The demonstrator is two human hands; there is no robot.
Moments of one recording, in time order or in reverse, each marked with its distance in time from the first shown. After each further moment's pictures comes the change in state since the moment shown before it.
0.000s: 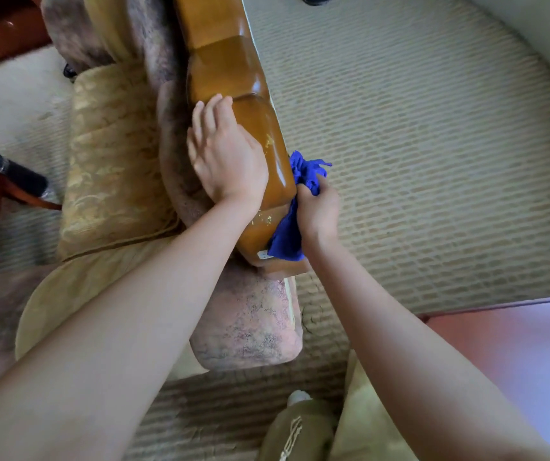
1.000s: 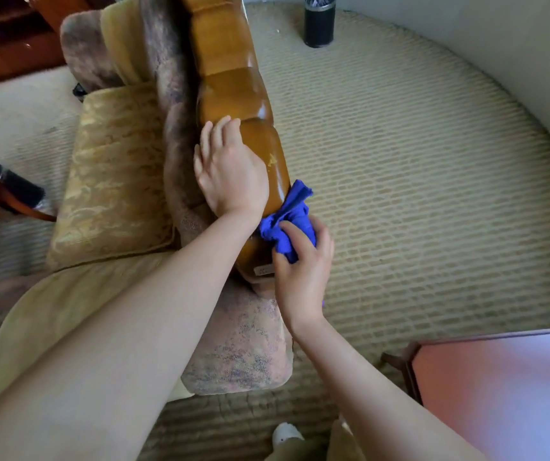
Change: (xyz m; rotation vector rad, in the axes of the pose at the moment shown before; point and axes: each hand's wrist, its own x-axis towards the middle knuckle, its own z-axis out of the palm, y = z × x) left_hand 0.000 -0.002 0.001 -0.021 -0.003 -0.005; right_hand -0.062 0.034 -0.006 -0.232 0.078 -0.573
